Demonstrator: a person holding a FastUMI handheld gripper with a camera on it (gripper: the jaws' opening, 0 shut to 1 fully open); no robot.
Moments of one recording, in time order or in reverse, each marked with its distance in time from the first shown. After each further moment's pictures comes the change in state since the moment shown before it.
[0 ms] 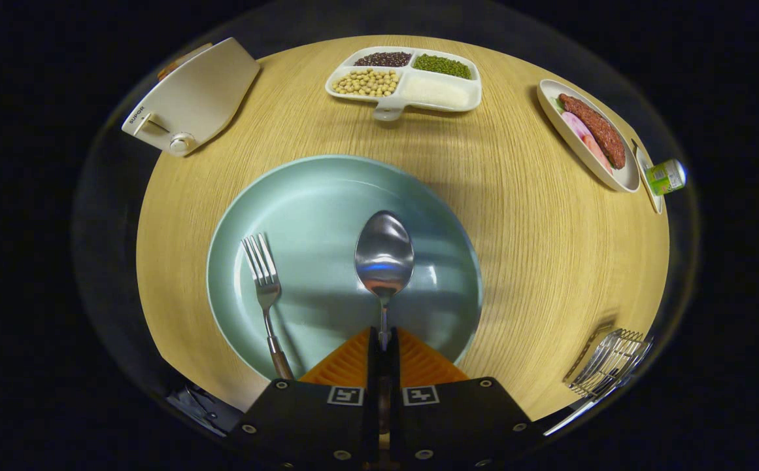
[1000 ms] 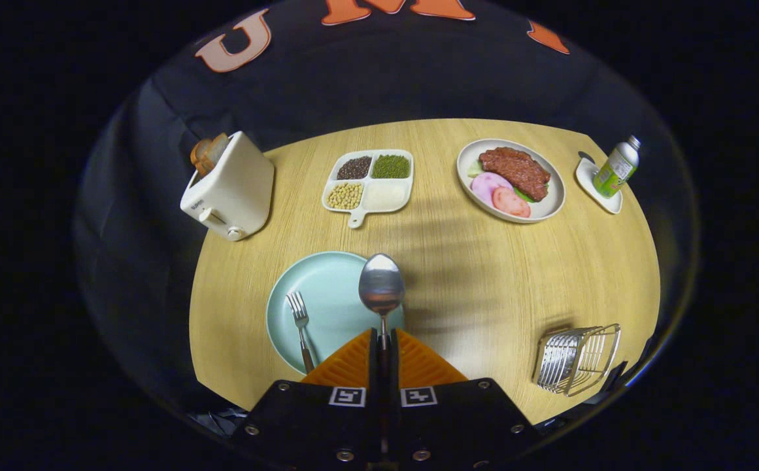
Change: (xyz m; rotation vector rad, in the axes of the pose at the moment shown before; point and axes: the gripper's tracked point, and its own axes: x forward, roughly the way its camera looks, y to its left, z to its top) arm -0.135 -0.060 0.016 0.160 -0.376 0.092
